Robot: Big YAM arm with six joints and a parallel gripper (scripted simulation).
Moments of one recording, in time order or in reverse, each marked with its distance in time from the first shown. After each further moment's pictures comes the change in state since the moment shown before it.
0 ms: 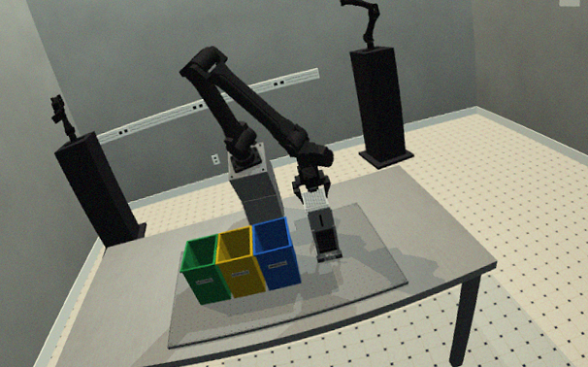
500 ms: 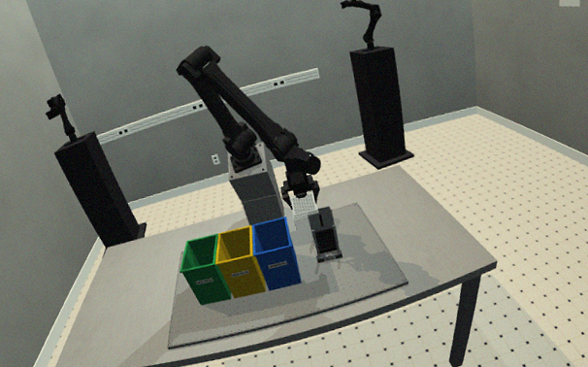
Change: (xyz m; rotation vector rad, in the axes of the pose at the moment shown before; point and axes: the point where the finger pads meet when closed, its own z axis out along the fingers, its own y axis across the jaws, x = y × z) arm -0.020 -0.042 -0.001 0.003 0.000 -0.006
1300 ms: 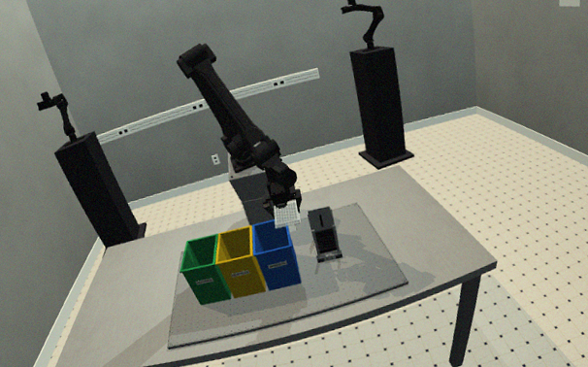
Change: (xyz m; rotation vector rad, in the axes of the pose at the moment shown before) arm -0.031 -0.066 0.000 -0.001 -0.001 0.006
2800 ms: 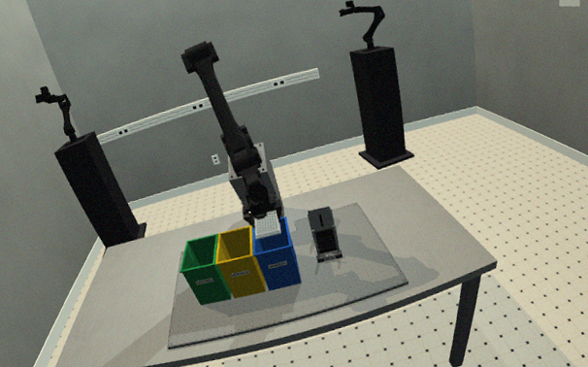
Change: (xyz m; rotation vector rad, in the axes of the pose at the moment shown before) arm -0.031 -0.070 0.001 0.001 0.003 -0.030
